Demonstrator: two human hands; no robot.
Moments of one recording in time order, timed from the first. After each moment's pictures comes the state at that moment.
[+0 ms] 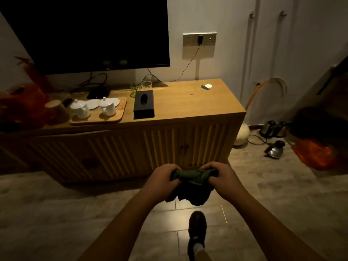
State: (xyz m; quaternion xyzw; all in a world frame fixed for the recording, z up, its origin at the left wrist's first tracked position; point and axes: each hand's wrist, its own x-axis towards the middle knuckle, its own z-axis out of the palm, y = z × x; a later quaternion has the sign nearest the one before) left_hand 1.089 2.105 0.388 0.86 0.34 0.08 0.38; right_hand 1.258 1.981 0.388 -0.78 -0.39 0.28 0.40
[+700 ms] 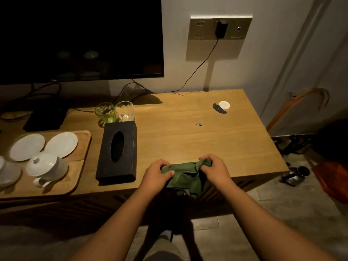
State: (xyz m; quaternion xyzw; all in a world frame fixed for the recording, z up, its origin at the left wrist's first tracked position) left_hand 1.397 2.544 0.298 0.72 0.48 0.08 0.50; right_hand 1.580 2.438 0.288 -0.82 -0.24 0.34 0.39
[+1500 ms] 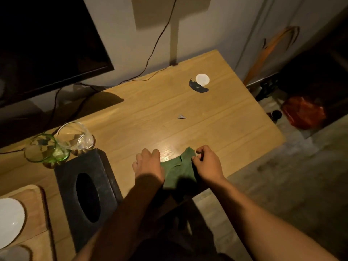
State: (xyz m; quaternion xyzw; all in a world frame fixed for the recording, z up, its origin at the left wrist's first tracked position) left_hand 1.494 2.664 0.241 0.90 0.36 -0.12 0.19; right_hand 1.611 2.514 0.227 -0.91 -0.13 0.26 0.30
